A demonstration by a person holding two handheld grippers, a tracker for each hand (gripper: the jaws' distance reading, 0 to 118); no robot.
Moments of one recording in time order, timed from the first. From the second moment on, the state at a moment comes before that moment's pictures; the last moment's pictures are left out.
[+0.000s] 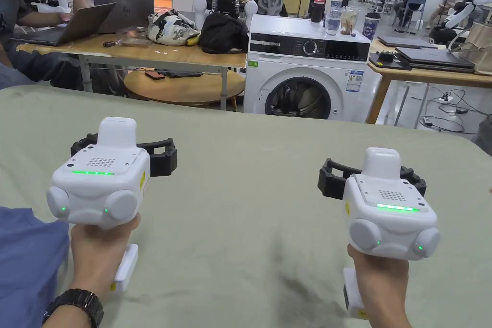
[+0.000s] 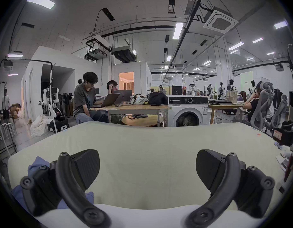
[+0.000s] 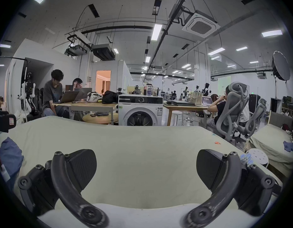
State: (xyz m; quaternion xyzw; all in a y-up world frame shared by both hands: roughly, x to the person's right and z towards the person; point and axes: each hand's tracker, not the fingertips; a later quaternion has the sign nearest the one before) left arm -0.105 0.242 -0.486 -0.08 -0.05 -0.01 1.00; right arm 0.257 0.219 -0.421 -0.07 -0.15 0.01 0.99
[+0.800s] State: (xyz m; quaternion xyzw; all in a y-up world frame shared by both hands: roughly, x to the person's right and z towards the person) left arm -0.094 0.241 -0.469 -0.07 -0.05 -0.03 1.00; right arm 0.262 0.210 -0.419 -0.06 -0.16 0.00 0.98
